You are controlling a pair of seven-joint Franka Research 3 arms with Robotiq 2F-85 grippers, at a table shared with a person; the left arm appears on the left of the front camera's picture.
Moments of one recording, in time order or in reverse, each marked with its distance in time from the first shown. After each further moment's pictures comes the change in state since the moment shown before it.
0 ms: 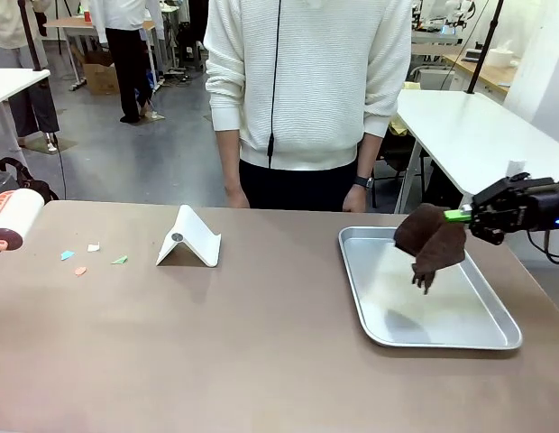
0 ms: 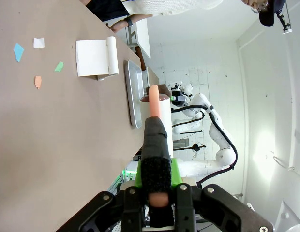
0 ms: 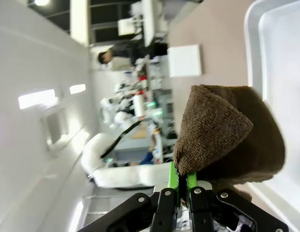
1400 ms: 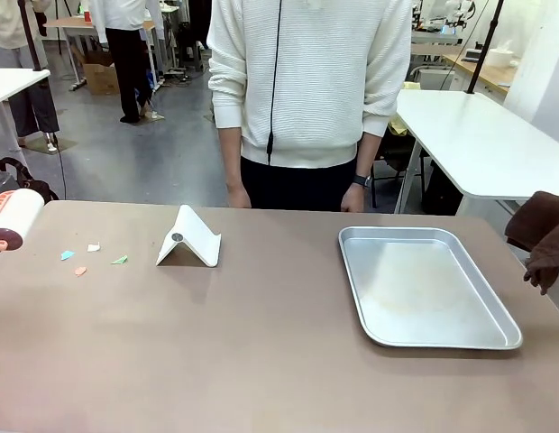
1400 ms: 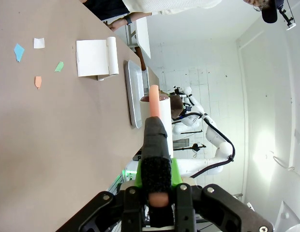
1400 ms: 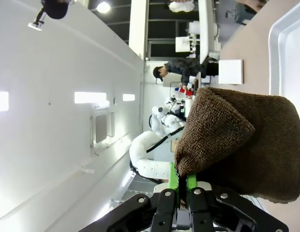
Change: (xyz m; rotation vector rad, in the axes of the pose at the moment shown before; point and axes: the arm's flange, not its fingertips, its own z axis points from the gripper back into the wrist) left arm 0.000 0.000 0.000 0.000 0.000 0.000; right arm -0.060 -0.023 0.156 0.252 -0.139 0.051
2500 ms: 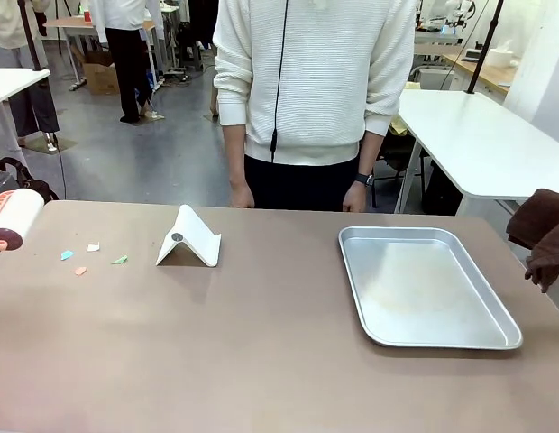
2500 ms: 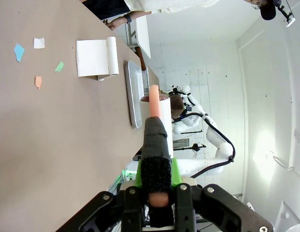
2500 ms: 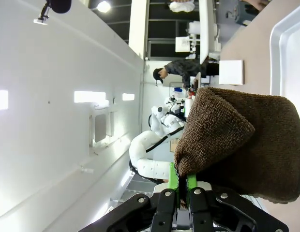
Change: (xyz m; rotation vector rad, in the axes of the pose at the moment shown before) left arm 0.000 0.000 0.000 0.000 0.000 0.000; right arm 0.000 0.003 0.000 -0.002 0.000 0.008
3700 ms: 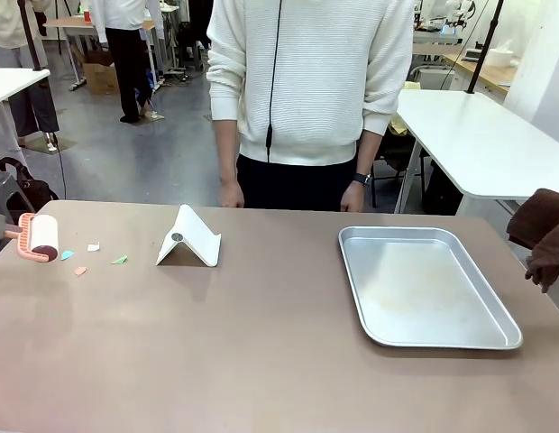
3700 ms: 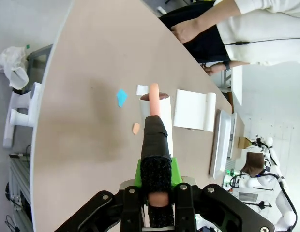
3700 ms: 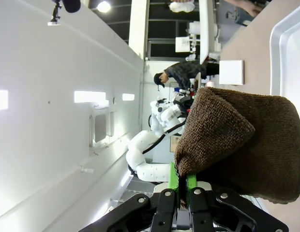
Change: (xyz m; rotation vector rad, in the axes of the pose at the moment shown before) left arm 0.056 0.008 -0.026 0.512 -0.219 0.062; right arm 0.000 0.000 0.000 0.000 -0.001 0.001
